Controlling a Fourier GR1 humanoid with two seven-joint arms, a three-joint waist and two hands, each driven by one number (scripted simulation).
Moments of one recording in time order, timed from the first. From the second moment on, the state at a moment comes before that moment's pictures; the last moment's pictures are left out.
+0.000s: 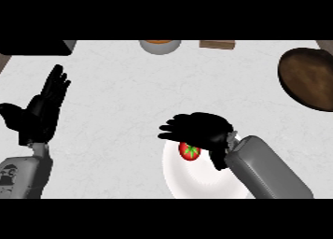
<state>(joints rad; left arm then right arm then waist) -0.24 0.23 0.07 -1.46 0.05 0.09 0.08 -0.52 -0.21 0.52 -1.37 1.05 0.60 -0.41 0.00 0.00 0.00</state>
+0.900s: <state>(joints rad) -0.22 0.20 0.08 -1.49 0.02 0.07 0.09 -0.58 -0.11 0.52 -1.08 1.23 0.44 -0.59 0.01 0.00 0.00</state>
